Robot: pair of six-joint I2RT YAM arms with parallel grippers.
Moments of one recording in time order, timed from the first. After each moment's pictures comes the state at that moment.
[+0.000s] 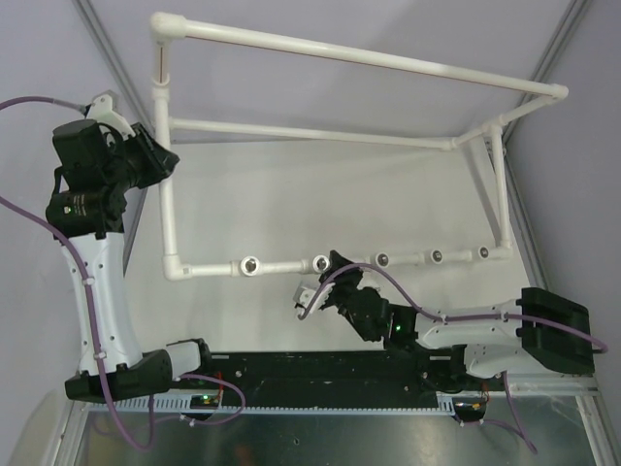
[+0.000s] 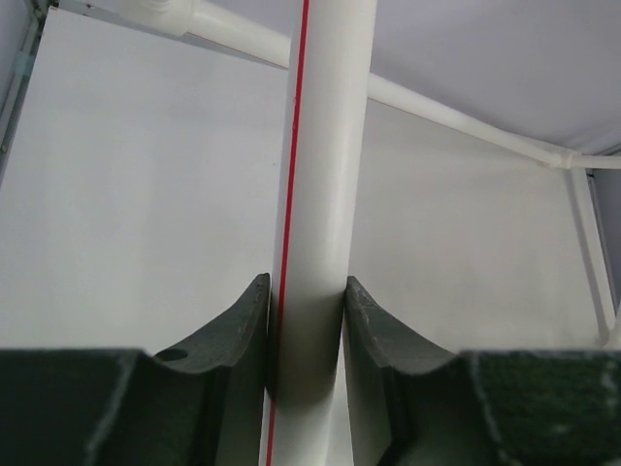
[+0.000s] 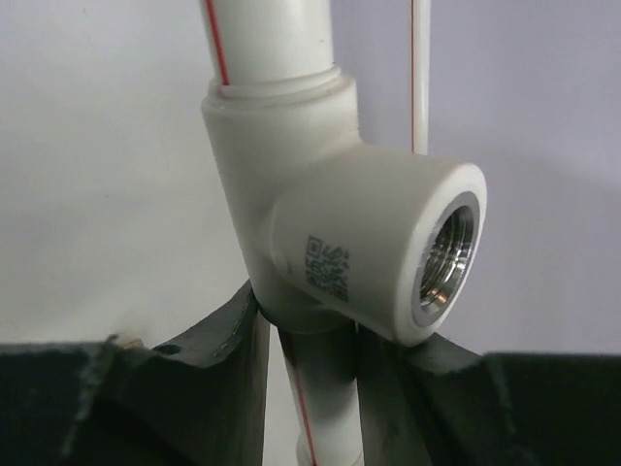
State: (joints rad) left arm 0.18 1.20 1.74 -0.93 0.28 -0.28; right arm 1.34 1.31 0.56 0.63 0.72 -0.93
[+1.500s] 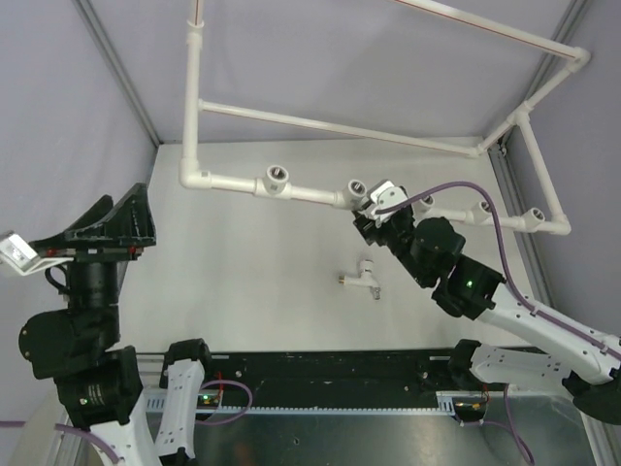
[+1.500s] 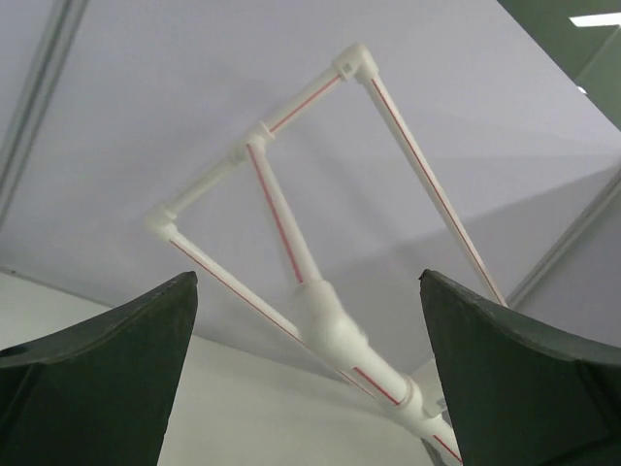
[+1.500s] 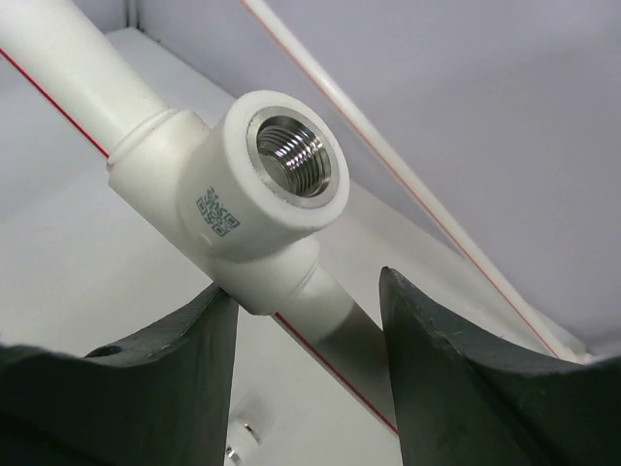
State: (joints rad) left arm 0.19 0.46 1.28 -0.37 0.14 -0.69; right arm 0.99 0.95 0.97 -0.01 0.44 -0.33
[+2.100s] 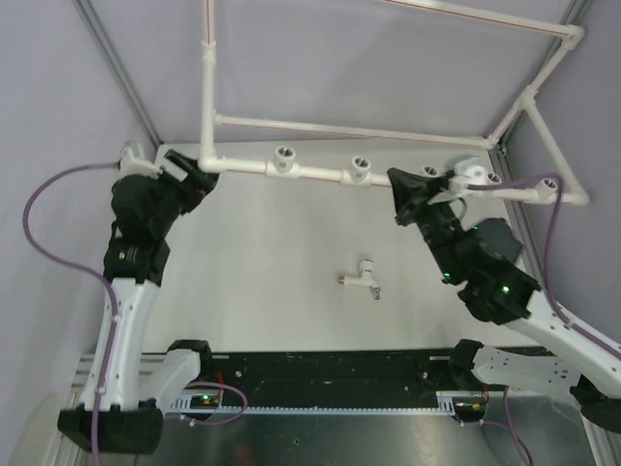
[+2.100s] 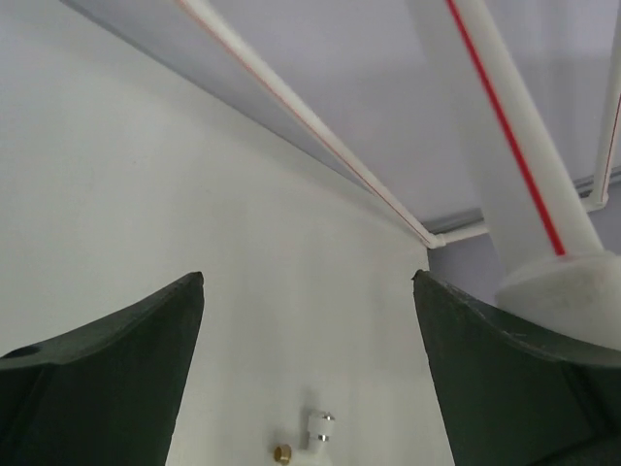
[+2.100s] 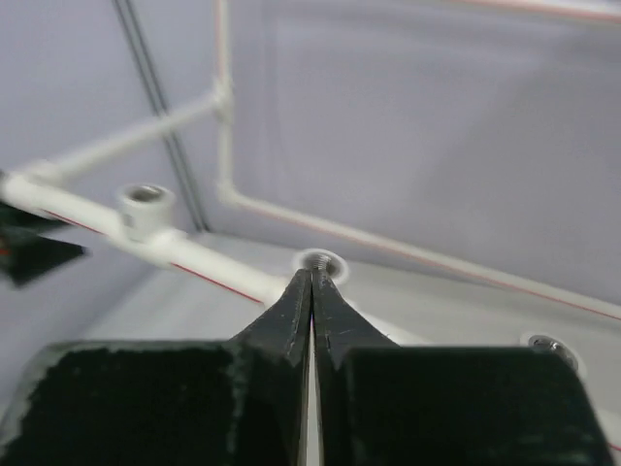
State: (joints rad) left arm 0.00 0.85 1.04 -0.35 0.14 -0.79; right arm 0.97 0.90 1.09 0.07 0.51 -0.05
